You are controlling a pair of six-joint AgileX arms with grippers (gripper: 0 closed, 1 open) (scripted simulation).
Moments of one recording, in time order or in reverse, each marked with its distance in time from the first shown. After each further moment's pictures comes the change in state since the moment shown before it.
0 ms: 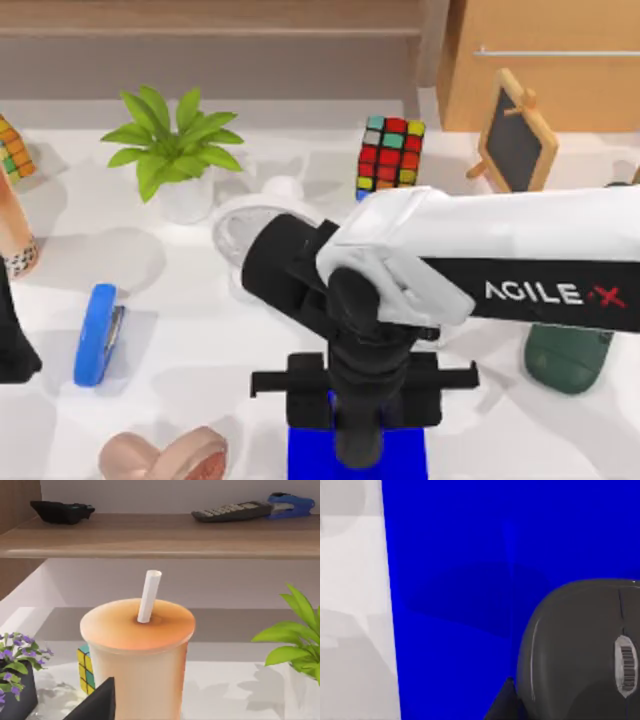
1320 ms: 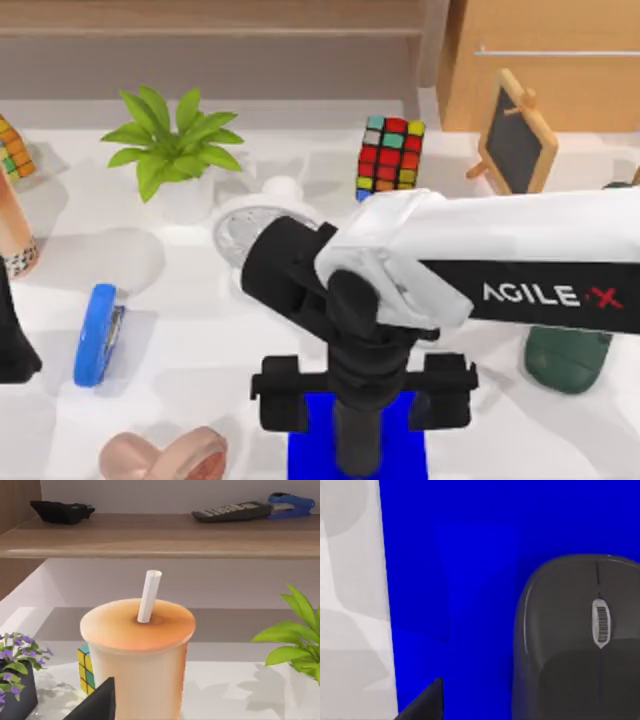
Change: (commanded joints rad) left arm 0.000 0.000 0.000 0.000 0.000 0.000; right arm 0.000 0.000 0.000 0.001 0.000 0.000
